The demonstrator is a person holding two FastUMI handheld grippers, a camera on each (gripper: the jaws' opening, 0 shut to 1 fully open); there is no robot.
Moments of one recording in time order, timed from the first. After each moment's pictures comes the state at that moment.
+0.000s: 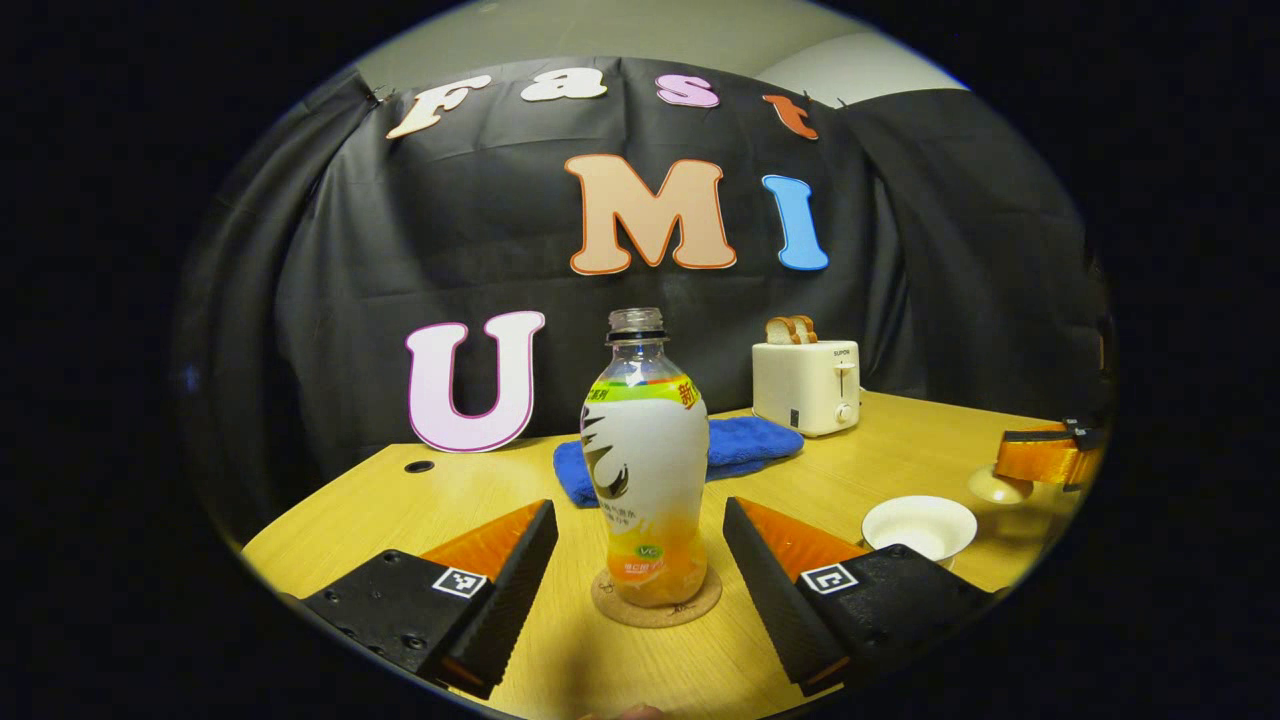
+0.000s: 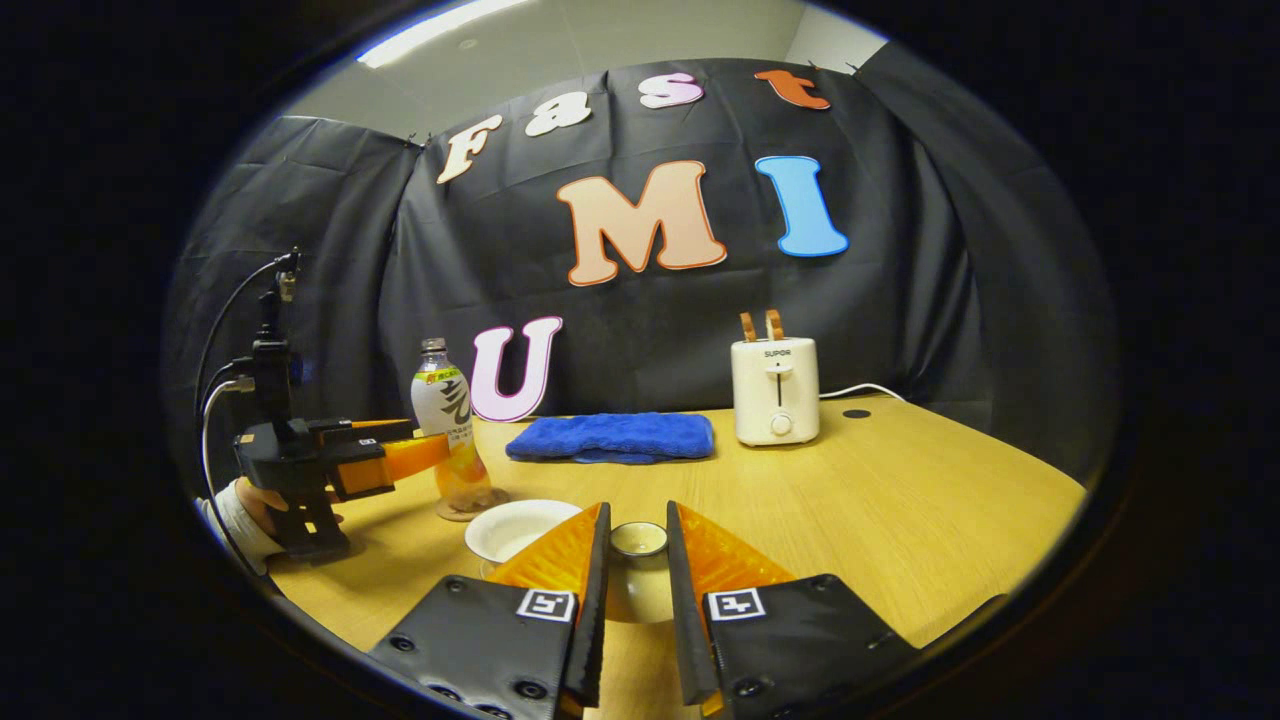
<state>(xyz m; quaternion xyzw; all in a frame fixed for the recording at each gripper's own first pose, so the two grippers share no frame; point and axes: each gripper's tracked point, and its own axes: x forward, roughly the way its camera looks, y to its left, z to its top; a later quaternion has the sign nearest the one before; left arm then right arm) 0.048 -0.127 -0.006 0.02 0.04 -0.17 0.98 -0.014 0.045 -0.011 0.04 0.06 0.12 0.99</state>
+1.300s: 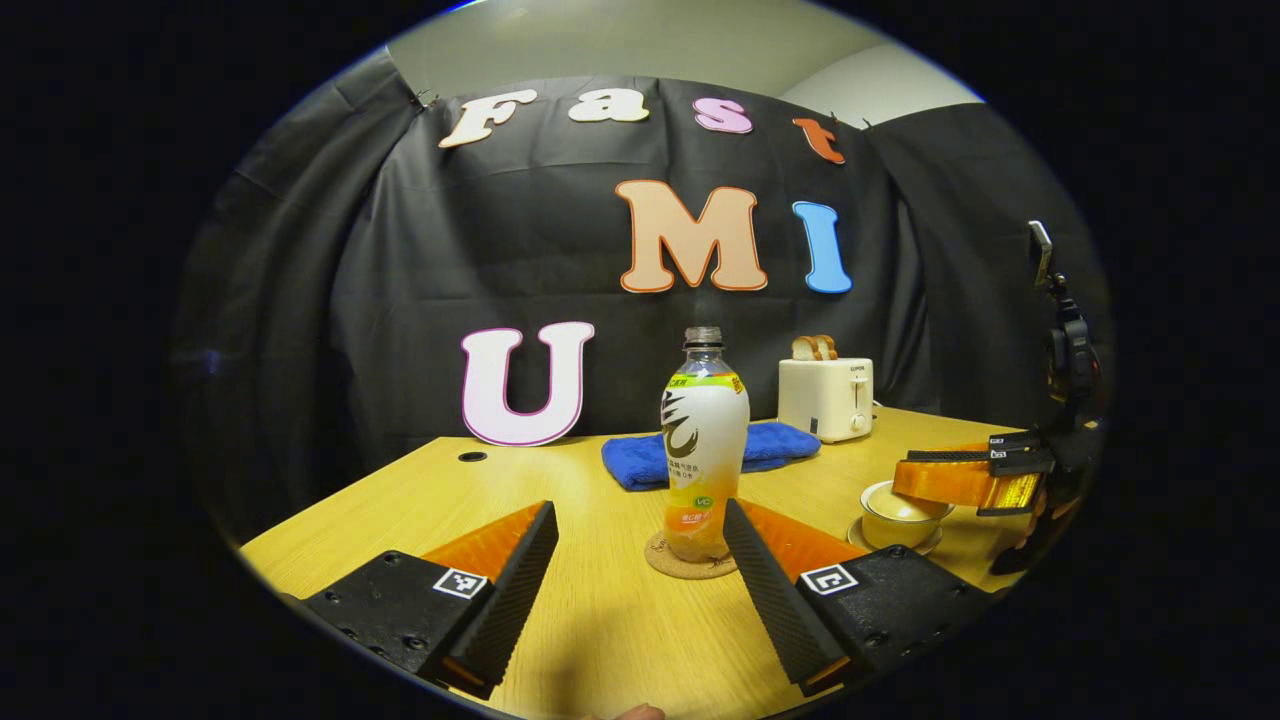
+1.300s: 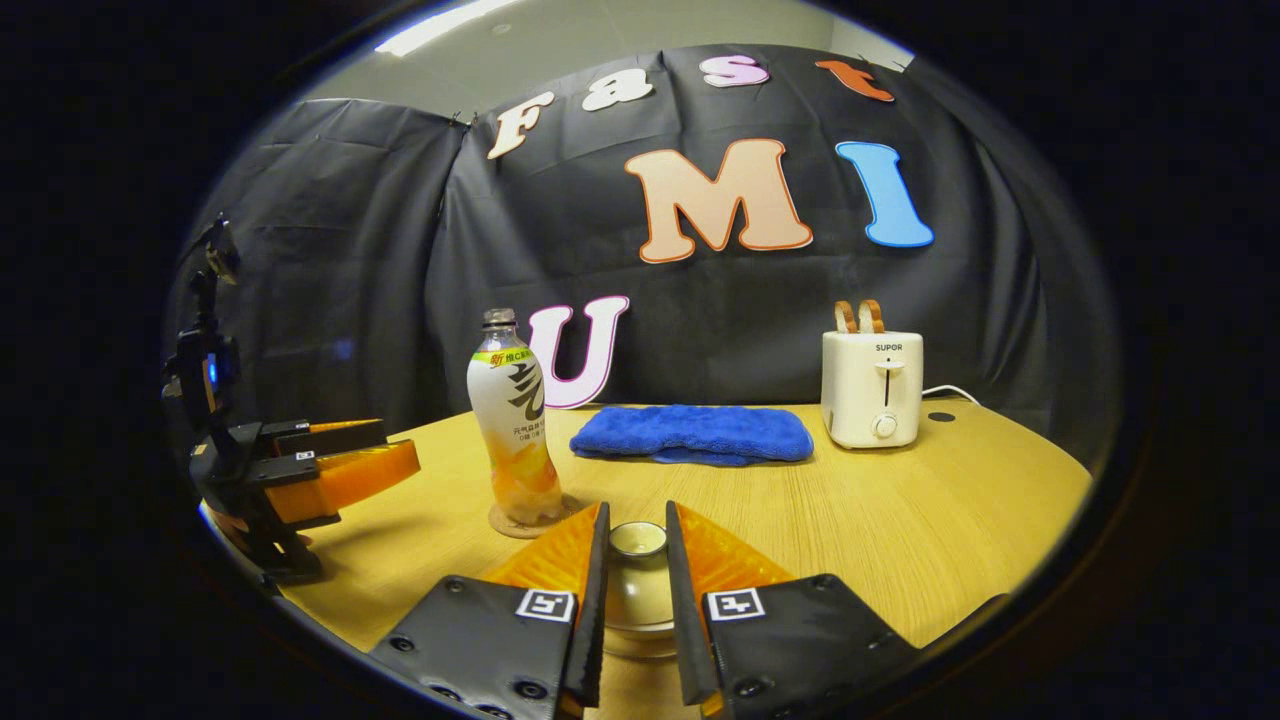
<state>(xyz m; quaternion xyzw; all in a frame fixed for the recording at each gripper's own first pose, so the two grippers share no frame) 0.000 -0.075 -0.002 0.00 0.02 -0.13 0.99 0.015 0.134 -0.025 0.02 0.08 0.17 0.98</state>
